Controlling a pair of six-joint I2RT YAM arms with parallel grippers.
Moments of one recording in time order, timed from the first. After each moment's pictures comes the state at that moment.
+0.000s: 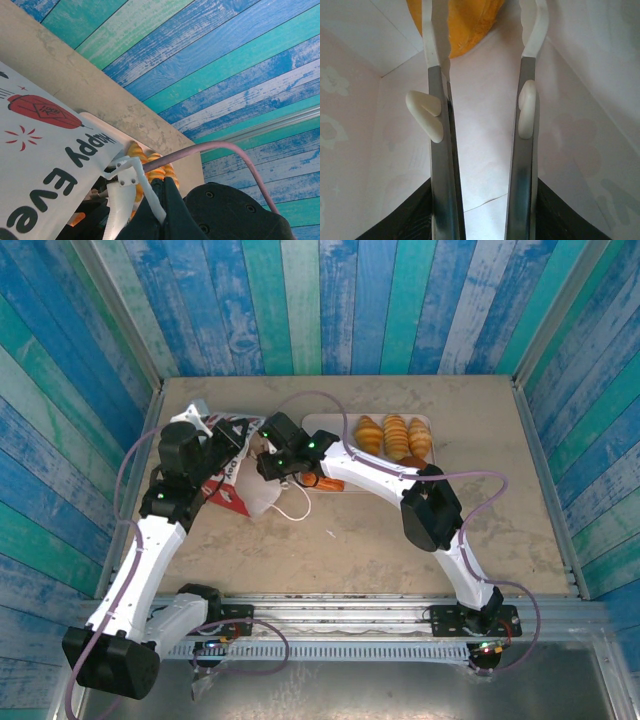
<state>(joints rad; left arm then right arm) -0.19 0.95 0.88 -0.16 0.25 -0.91 0.94 2.23 1.98 -0.59 -0.04 0.47</state>
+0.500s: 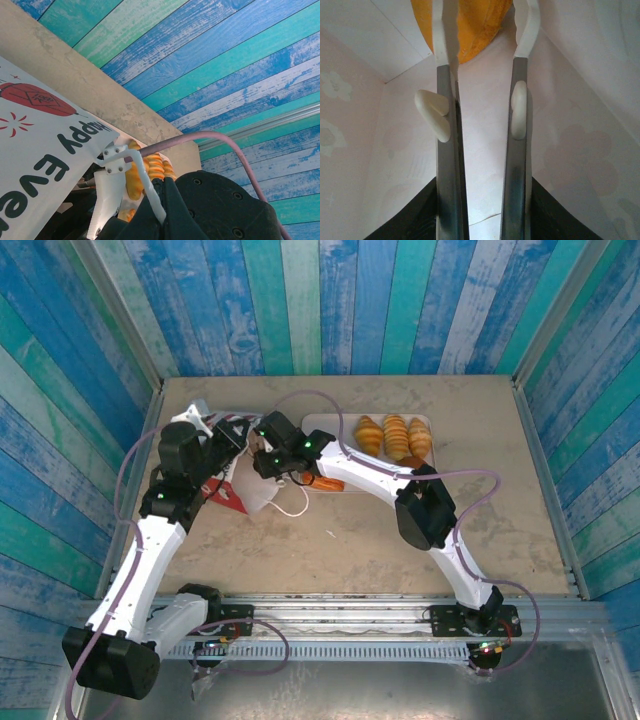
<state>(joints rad) -0.19 0.95 0.88 -0.16 0.26 -0.91 0.94 2.28 2.03 -0.57 -0.05 0.46</state>
